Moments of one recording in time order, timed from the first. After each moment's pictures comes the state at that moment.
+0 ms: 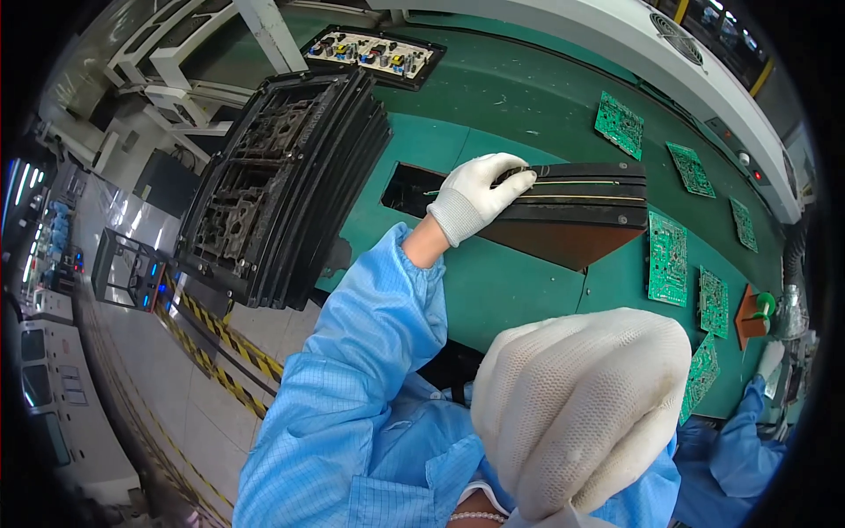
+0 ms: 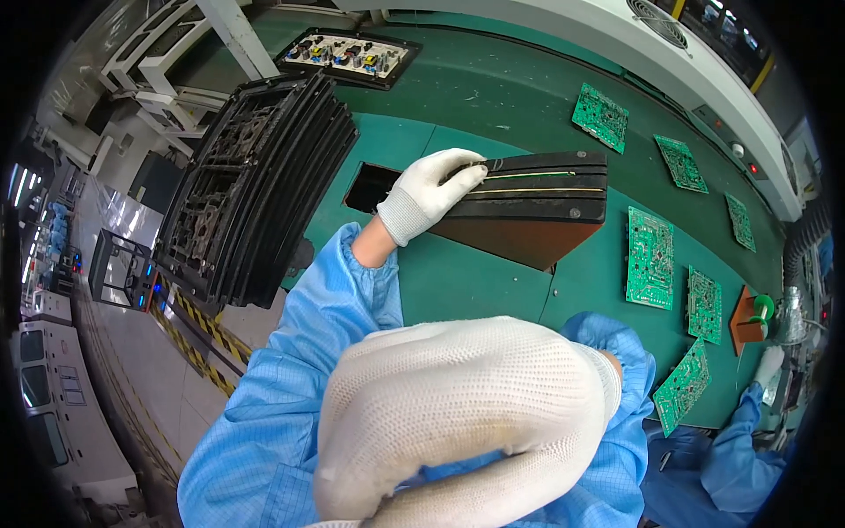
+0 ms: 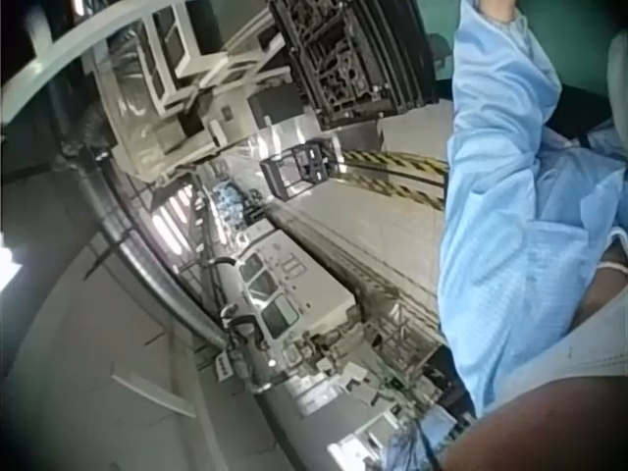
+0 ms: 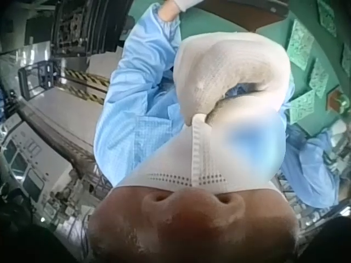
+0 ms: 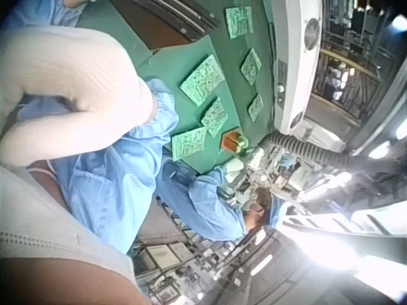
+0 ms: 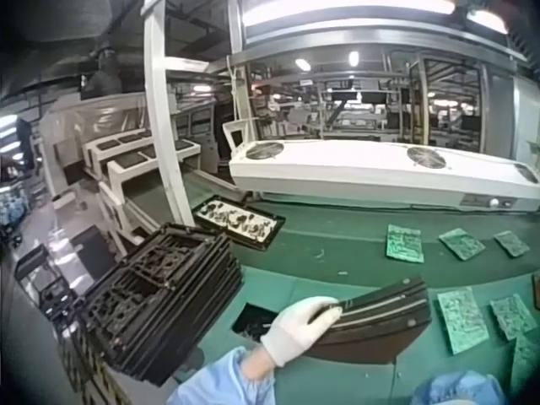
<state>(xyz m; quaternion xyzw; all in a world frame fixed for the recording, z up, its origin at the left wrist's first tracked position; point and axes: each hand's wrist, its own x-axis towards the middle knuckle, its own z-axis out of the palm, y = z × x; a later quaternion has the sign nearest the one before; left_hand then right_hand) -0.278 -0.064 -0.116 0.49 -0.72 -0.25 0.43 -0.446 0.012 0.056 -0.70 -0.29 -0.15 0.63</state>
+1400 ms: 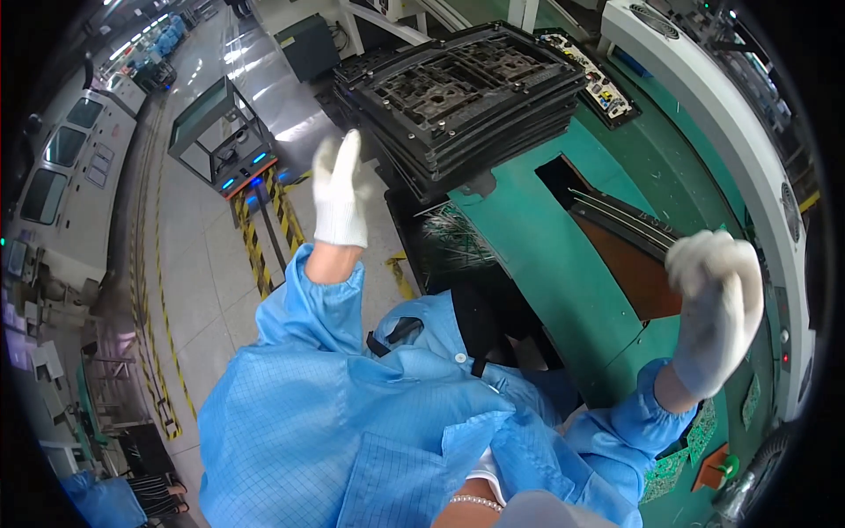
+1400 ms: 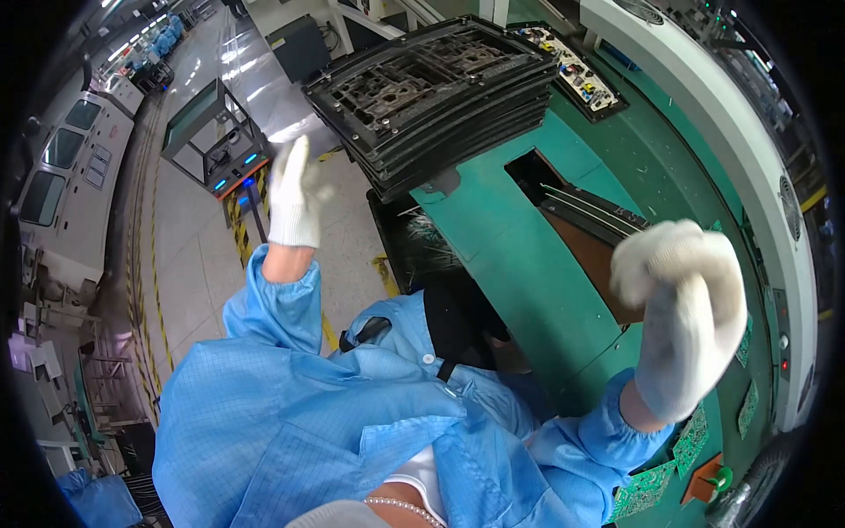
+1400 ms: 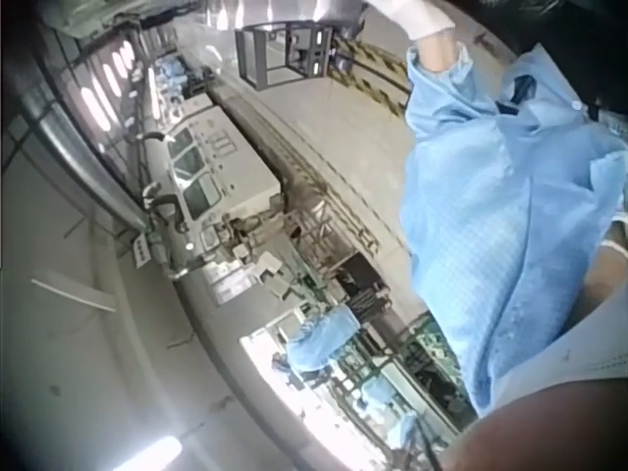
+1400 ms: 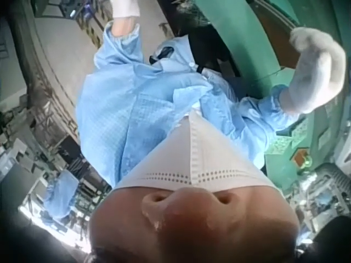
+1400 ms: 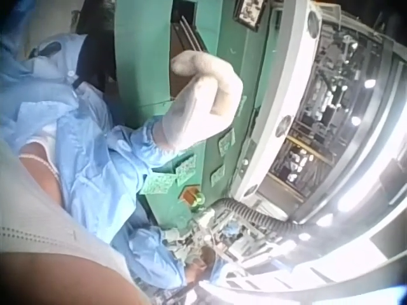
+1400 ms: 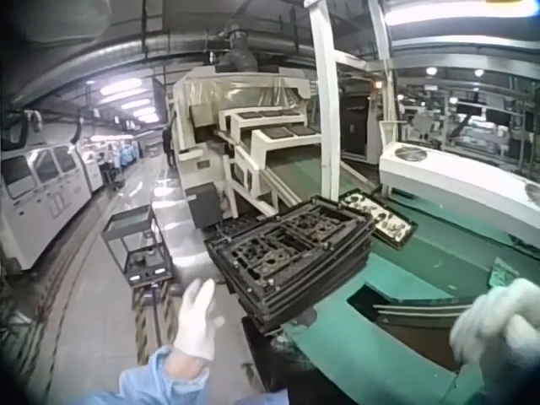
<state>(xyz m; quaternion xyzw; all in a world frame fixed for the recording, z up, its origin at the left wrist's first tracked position) -0.136 0.236 -0.072 0.60 -0.05 -0.11 0.79 -0.445 0.068 0.046 -0.73 -0.01 -0.44 0.52</state>
